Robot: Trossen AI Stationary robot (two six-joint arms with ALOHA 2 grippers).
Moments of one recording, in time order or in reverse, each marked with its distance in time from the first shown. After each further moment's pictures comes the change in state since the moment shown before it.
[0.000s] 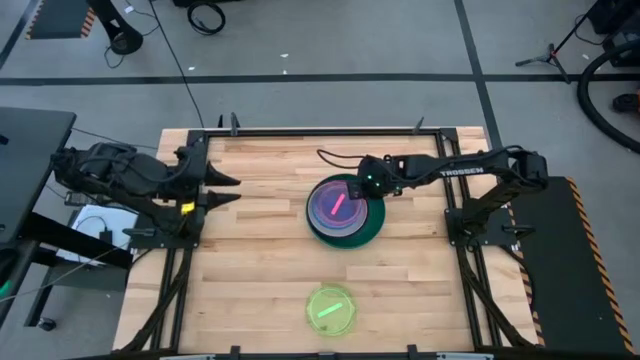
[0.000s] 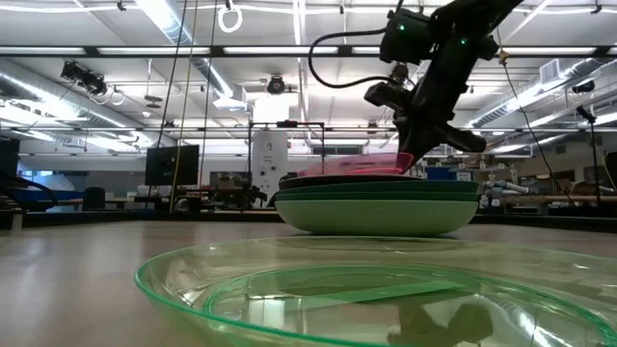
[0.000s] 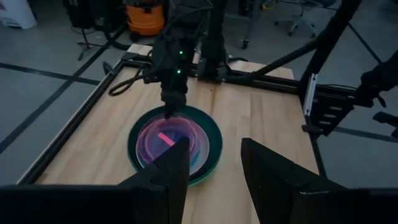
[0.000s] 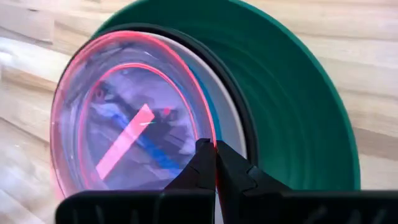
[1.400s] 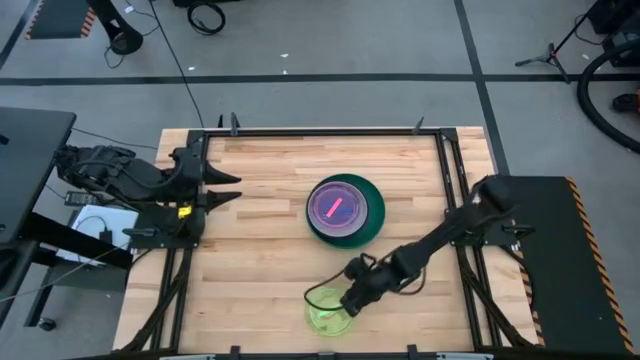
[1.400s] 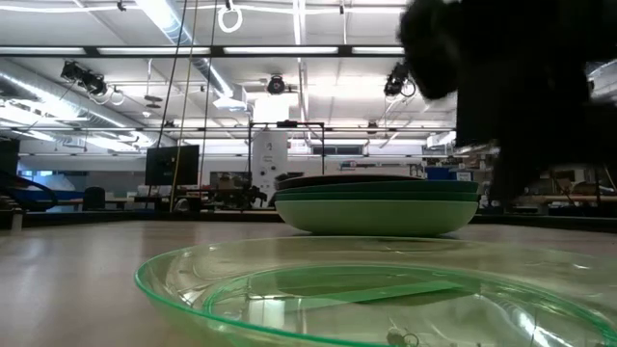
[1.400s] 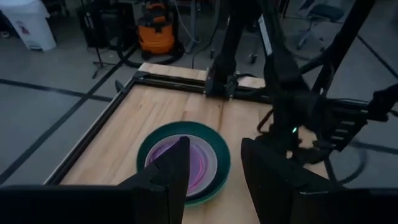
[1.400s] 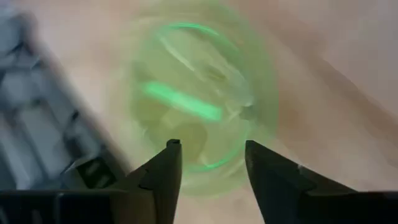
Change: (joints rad) left arm -0.076 0.007 0.000 0.054 -0.132 0.019; right arm 0.752 0.357 0.156 0.297 0.001 0.285
